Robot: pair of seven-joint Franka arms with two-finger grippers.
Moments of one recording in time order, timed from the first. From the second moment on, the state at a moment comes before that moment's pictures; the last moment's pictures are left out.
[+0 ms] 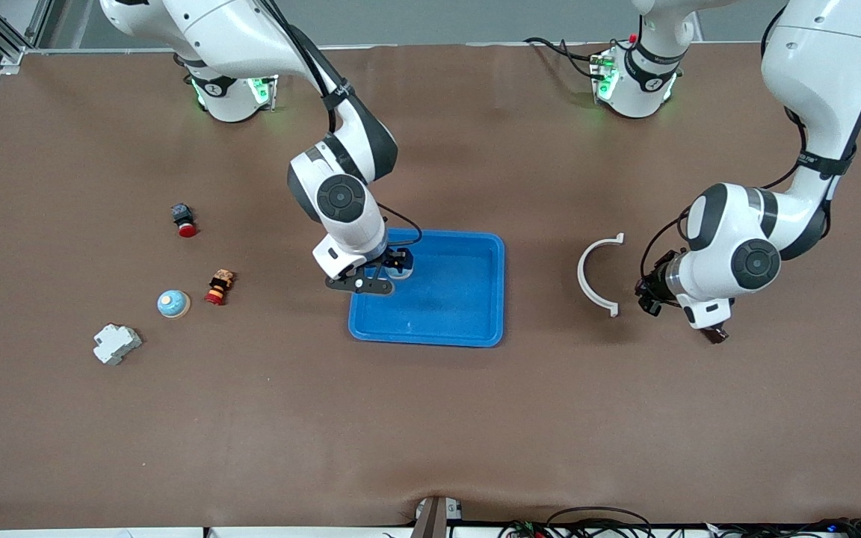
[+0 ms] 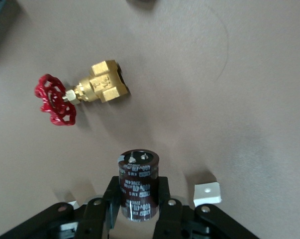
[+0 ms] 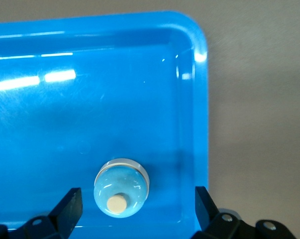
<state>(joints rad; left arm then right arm) 0.19 0.47 -0.34 -2.00 0.11 2.24 -1.31 0.68 0.56 -0.02 -1.74 0.11 2.28 0.71</state>
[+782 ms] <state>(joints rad) 0.19 0.48 -0.34 -1.98 0.11 2.26 -1.30 0.69 0.66 0.00 -1.72 0.16 2.35 0.68</state>
